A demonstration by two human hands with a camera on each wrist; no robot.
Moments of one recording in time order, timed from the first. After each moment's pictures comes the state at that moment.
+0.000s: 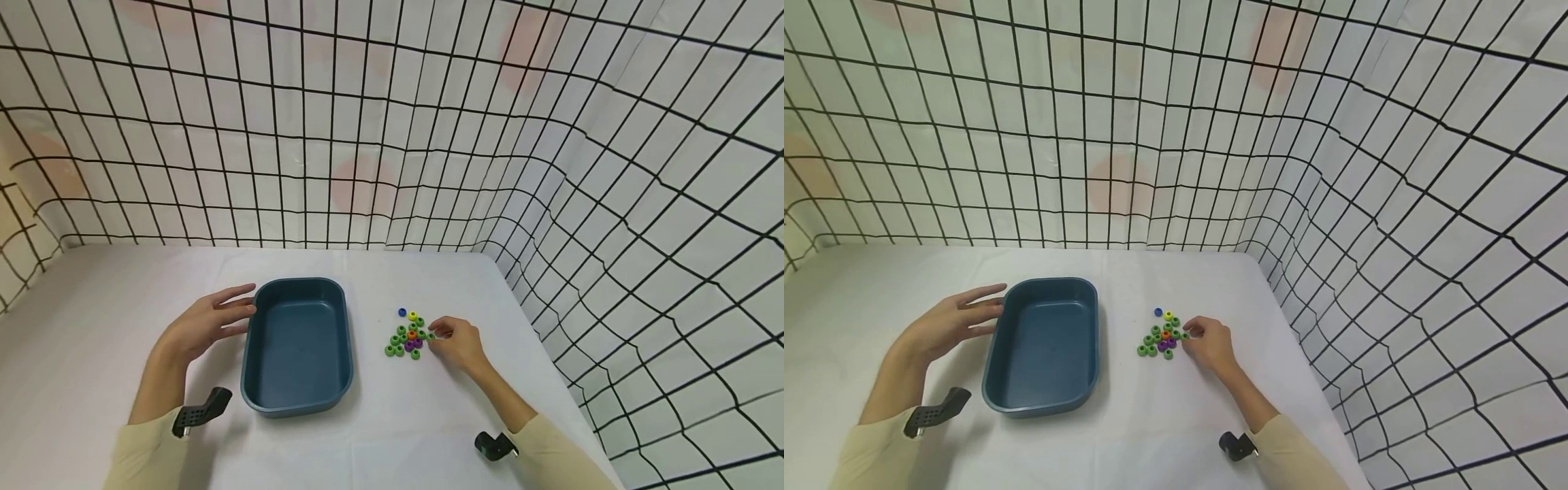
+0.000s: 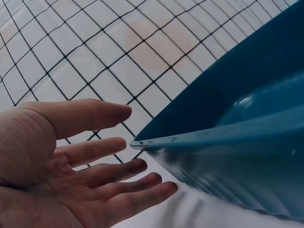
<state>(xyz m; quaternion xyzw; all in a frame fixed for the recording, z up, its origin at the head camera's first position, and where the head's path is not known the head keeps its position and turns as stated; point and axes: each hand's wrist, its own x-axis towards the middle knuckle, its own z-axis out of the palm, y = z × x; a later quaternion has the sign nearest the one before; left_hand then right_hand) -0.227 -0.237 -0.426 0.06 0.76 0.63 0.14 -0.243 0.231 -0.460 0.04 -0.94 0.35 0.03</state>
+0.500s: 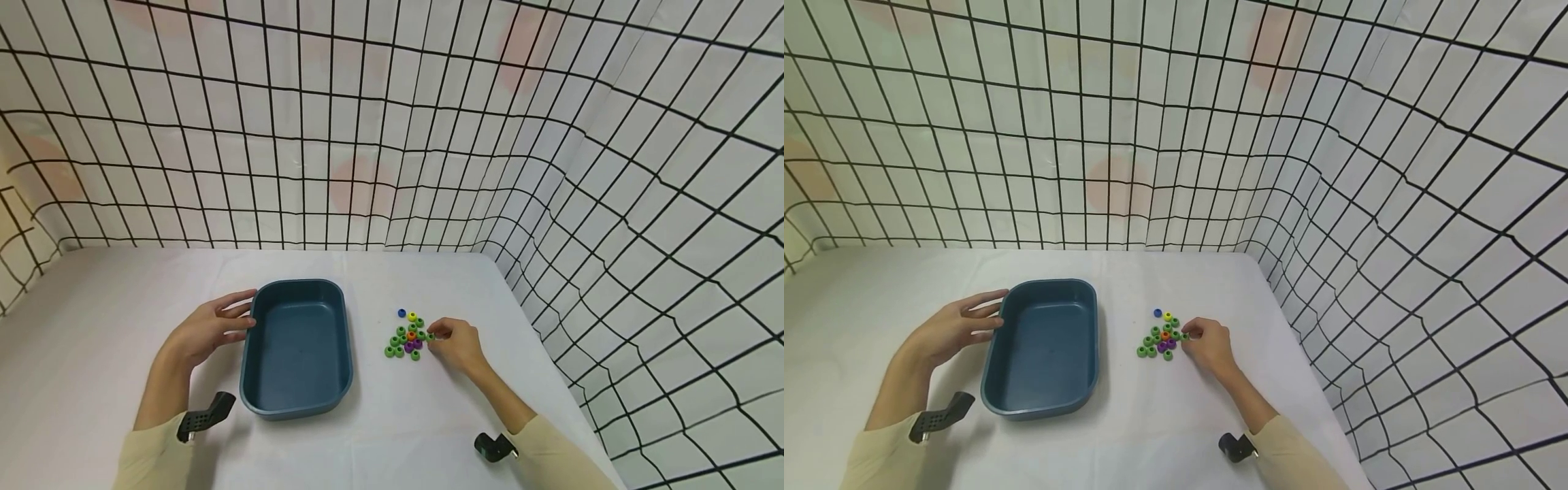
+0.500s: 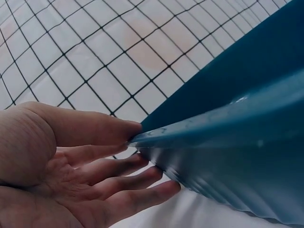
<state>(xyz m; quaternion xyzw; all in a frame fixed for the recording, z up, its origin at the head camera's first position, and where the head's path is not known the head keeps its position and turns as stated) -0.228 -0.232 -0.435 0.05 0.75 0.64 0.14 -0.243 0.228 -0.459 0.04 -0.93 0.35 0.04</state>
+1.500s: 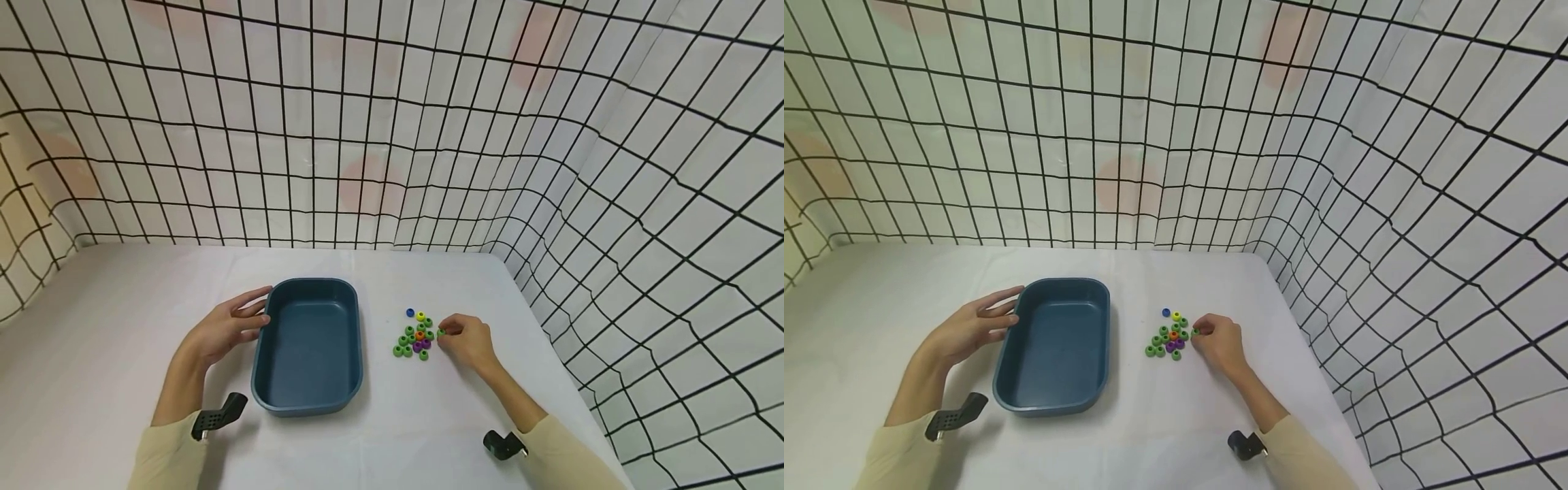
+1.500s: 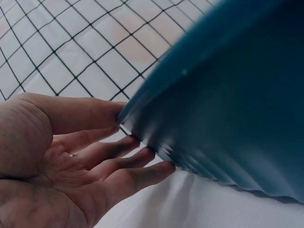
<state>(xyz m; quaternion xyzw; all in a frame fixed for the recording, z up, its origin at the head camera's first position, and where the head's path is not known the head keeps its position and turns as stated) -0.229 -0.229 -0.444 0.06 0.74 0.66 0.14 -0.248 0.230 -0.455 0.03 -0.94 0.35 0.05</state>
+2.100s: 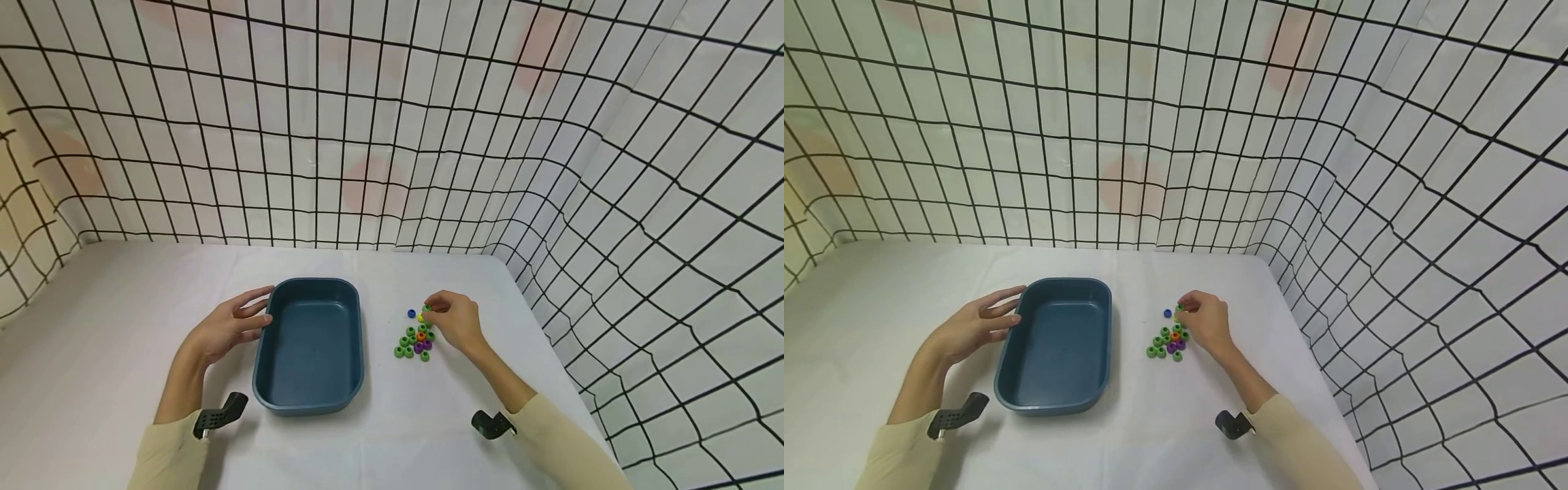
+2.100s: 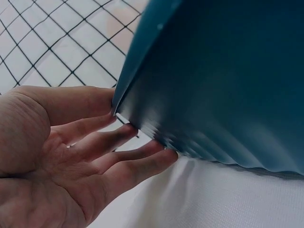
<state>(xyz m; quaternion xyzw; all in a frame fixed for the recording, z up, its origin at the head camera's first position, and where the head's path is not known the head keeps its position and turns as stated) -0.228 -0.230 -0.446 0.07 0.75 0.64 0.13 -0.266 0.197 -0.423 0.08 -0.92 0.37 0.08</state>
